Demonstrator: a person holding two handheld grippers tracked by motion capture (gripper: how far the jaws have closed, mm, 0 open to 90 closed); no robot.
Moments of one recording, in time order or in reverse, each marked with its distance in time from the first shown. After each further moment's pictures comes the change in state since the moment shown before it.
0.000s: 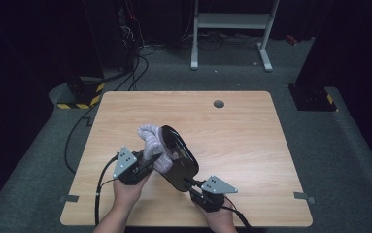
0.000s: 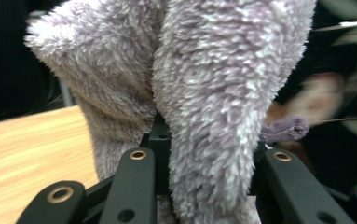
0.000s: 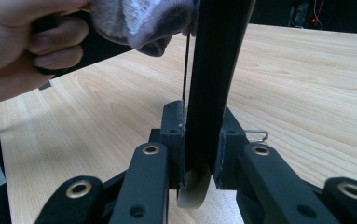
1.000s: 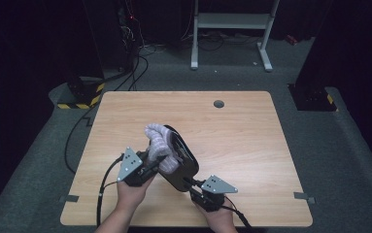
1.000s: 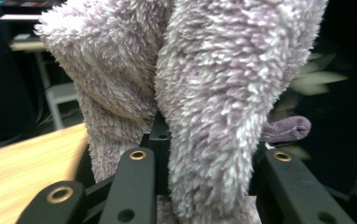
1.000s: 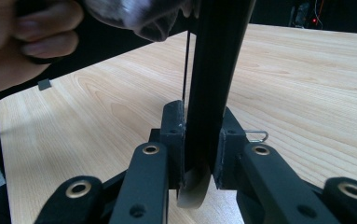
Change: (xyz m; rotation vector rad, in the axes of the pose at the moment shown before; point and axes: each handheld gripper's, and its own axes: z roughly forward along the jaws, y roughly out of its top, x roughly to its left) left arm 0.006 0.009 0.002 -0.011 0.031 0.028; right arm -0.001 0.000 0.001 -0.002 0.006 0.003
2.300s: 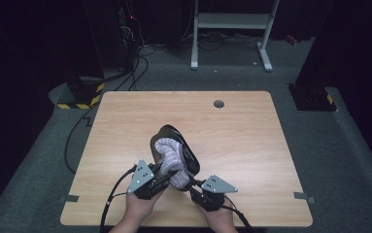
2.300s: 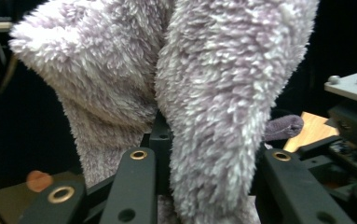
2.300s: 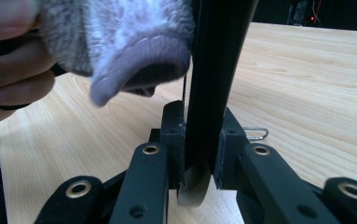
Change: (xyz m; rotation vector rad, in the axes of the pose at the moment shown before) left arm -0.042 -0.013 -0.001 0.027 -0.121 0.005; right arm -0.001 0.000 0.001 0.004 -0.008 0.009
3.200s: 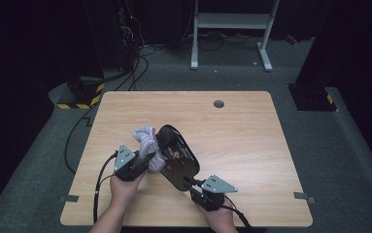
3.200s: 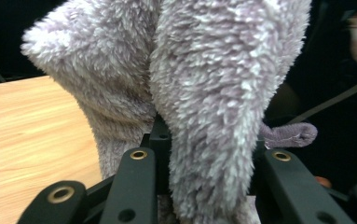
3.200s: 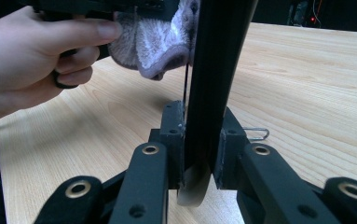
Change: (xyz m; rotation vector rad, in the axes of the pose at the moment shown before) left arm 0.067 -0.025 0.000 0.108 0.173 -0.093; right arm 0.000 0.000 0.000 0.002 0.000 -0.008
